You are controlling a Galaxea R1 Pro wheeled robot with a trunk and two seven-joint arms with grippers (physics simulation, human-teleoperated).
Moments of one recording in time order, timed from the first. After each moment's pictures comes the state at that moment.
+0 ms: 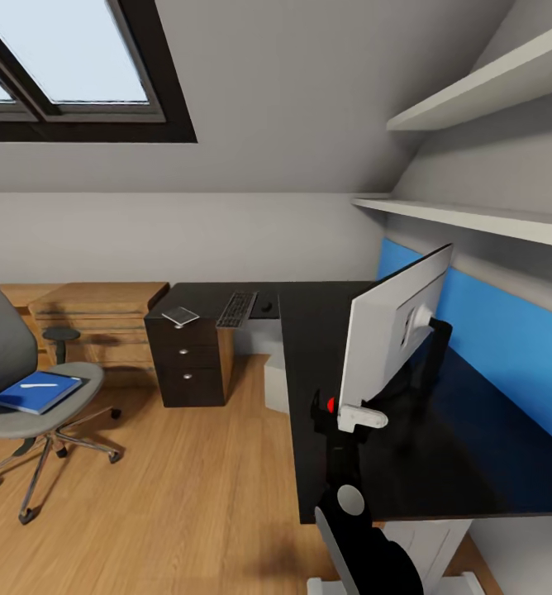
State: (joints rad) left arm 0.28 -0.01 0.26 -1.27 0.28 0.37 -0.01; right arm -0.29 0.17 0.34 -1.31 0.01 -0.07 -0.56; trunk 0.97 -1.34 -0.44
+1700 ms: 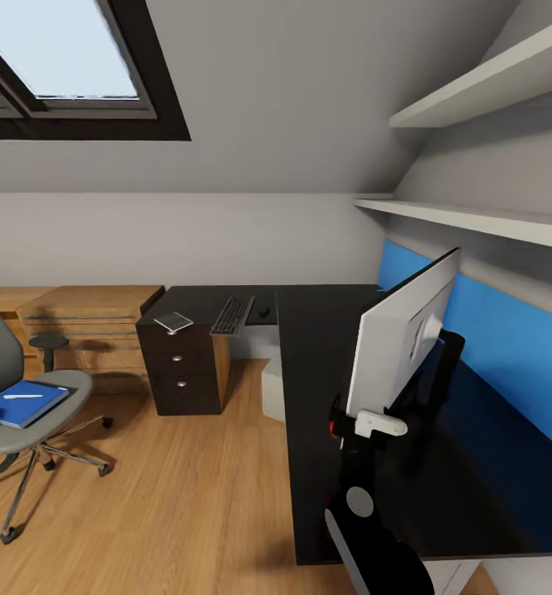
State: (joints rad) left arm 0.28 -0.01 0.26 -1.26 0.28 0.37 -0.01; right arm -0.29 0.13 0.33 -1.30 0.01 -0.07 -0.70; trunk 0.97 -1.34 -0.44
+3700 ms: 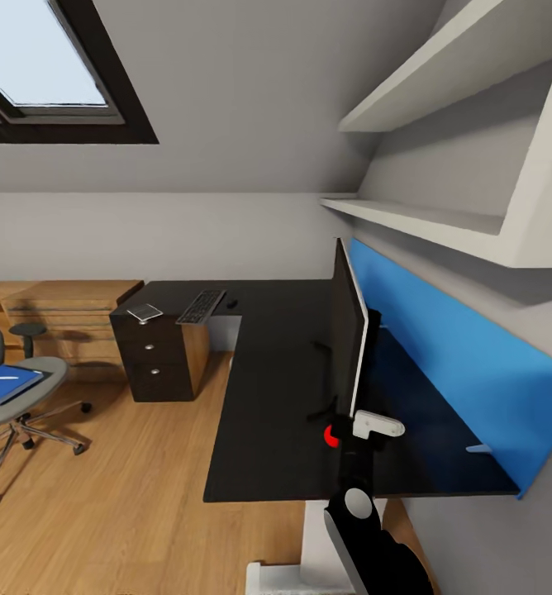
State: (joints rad) left arm 0.28 -0.01 0.26 -1.26 0.28 0.36 -0.01; right arm -0.29 0.13 0.34 -1.29 0.01 -0.07 -0.69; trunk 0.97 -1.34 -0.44
